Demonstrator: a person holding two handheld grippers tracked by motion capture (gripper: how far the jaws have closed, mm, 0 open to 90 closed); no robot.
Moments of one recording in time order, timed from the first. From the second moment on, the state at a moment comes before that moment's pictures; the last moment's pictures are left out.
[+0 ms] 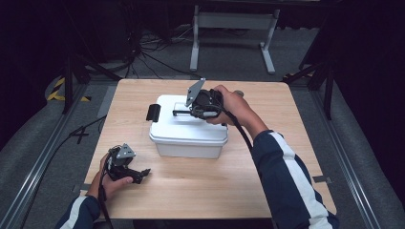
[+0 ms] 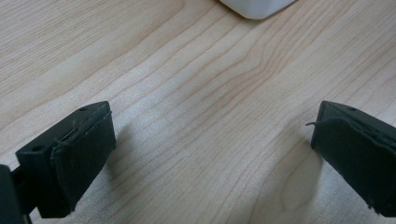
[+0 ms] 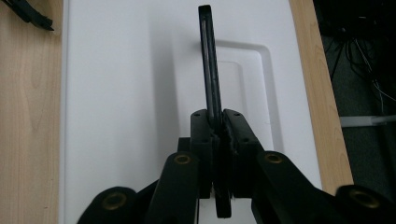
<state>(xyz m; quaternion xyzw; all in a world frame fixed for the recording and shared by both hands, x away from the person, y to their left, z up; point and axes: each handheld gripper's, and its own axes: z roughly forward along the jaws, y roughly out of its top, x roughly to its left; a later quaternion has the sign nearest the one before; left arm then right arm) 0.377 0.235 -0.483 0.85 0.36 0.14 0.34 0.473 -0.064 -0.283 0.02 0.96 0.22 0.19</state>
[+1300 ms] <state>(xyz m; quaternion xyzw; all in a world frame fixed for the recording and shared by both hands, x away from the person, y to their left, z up) 0.377 0.235 -0.482 0.86 0.36 0.13 0.34 0.463 -0.087 -0.255 0.01 0.94 0.25 0.22</state>
